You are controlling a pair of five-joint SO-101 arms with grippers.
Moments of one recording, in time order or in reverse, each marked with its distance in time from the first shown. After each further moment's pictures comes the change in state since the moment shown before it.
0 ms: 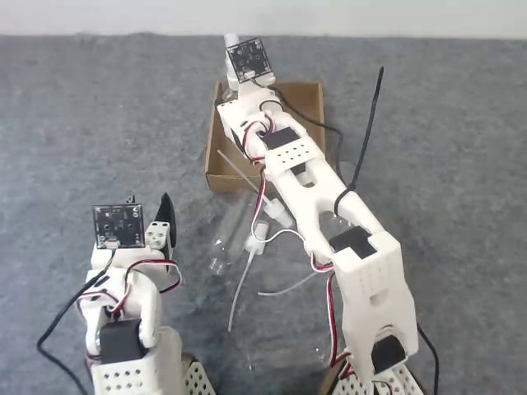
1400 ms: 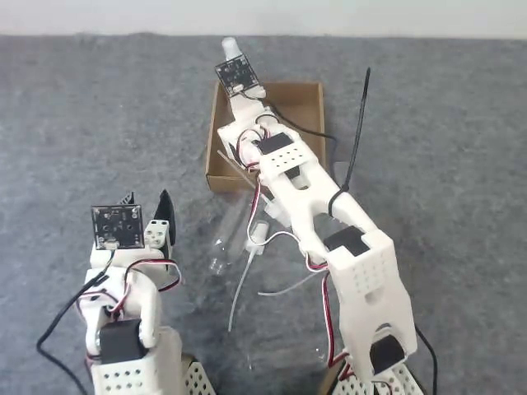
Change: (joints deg) left arm 0.0 0.0 0.0 -1.6 0.0; right arm -1.6 1.8 0.0 9.2 3.4
